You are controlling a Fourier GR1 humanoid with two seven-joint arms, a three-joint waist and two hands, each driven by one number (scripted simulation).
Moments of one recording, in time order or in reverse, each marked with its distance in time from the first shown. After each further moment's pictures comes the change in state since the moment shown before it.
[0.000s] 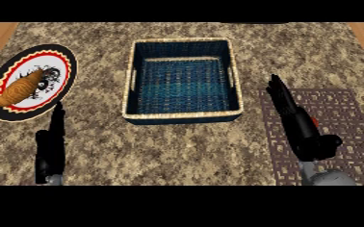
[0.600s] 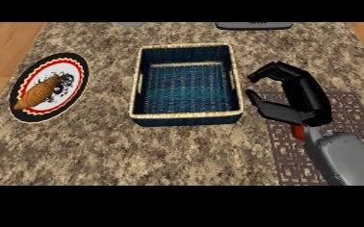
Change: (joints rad) left arm 0.744 0.097 -0.349 -0.522 0.151 -0.148 0.315; right arm -0.243 -0.037 -0.060 0.042 -0.043 0.143 -0.008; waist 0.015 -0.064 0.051
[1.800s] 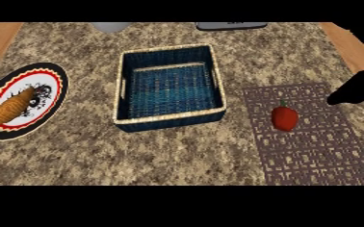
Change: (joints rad) left arm 0.075 0.153 0.139 0.015 0.038 -0.030 0.032; right arm -0.342 -0.573 0.130 -0.020 0.366 0.344 0.620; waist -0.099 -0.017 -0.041
